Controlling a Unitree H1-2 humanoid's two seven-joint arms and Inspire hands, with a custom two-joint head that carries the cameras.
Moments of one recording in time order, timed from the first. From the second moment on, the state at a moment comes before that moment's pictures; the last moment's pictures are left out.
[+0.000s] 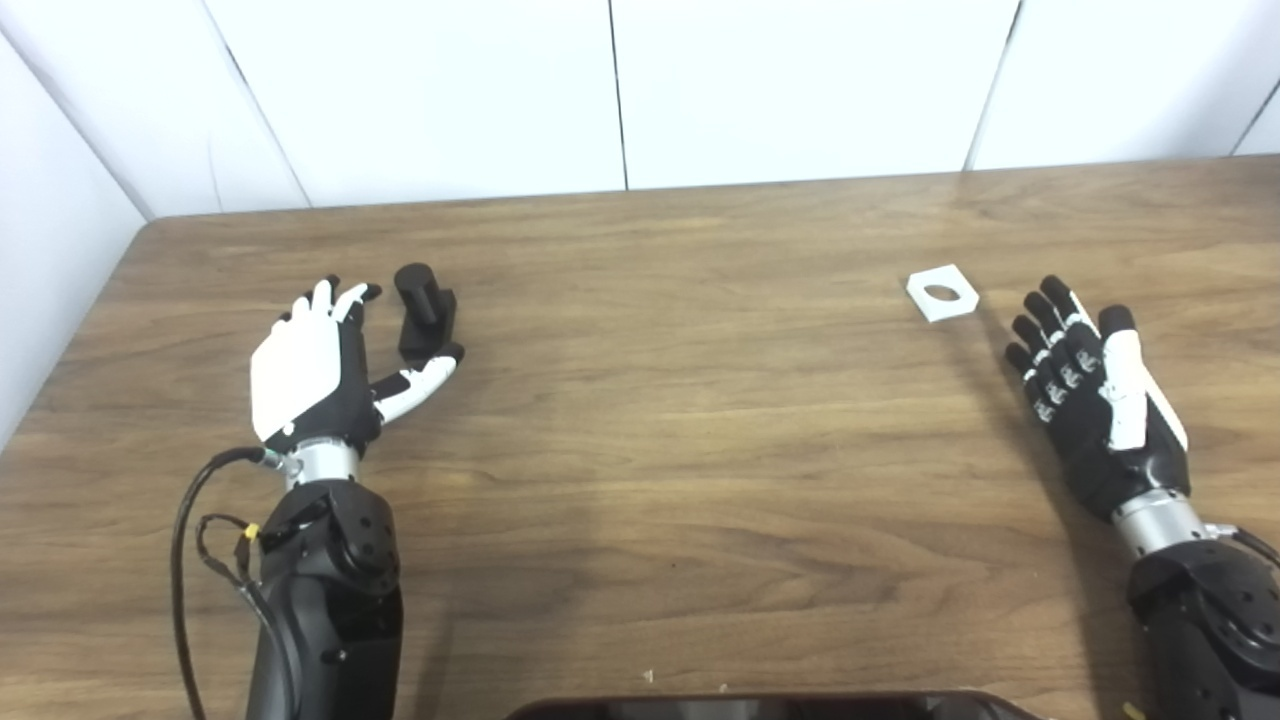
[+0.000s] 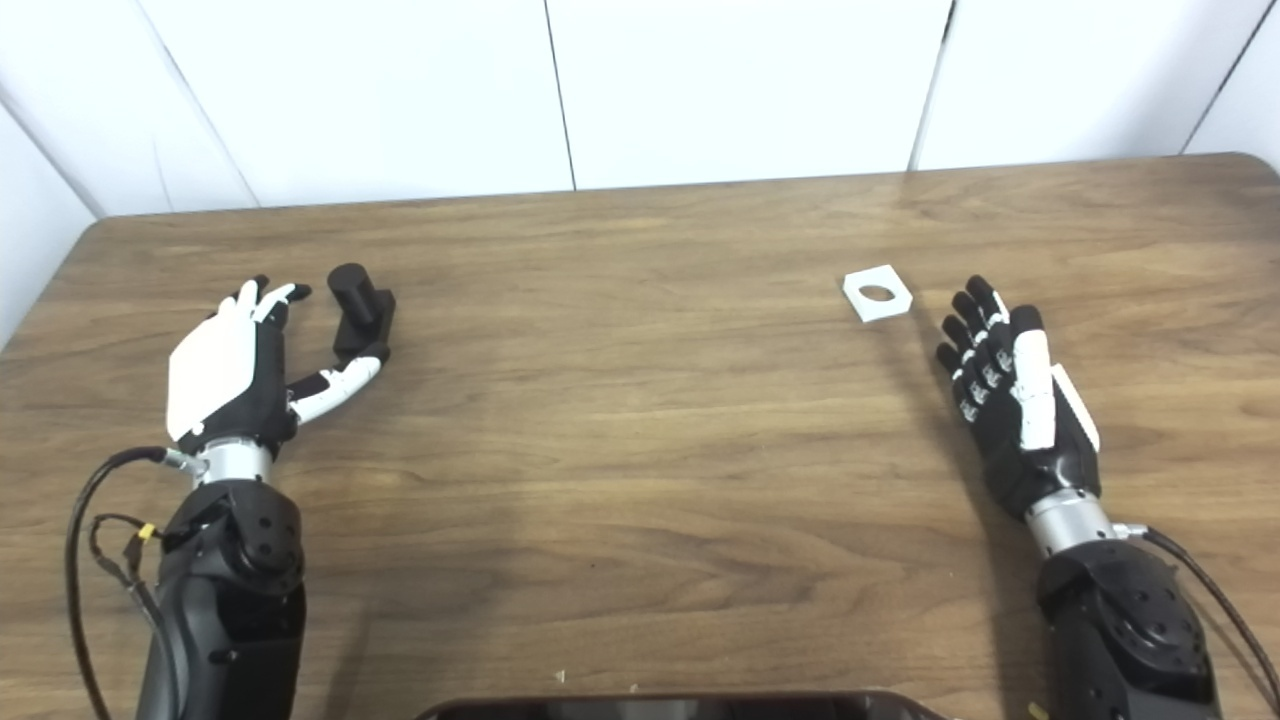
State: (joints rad) left arm -0.13 0.13 0.04 -0.25 1.13 0.47 -0.20; right arm -0.04 -0.25 -0.21 -0.06 0.36 0.15 0.20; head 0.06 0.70
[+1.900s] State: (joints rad) left arm -0.29 0.14 0.04 0.02 1.36 0.47 -0.25; right arm -0.03 -0.24 -0.20 -0.05 0.38 0.12 0.21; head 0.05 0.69
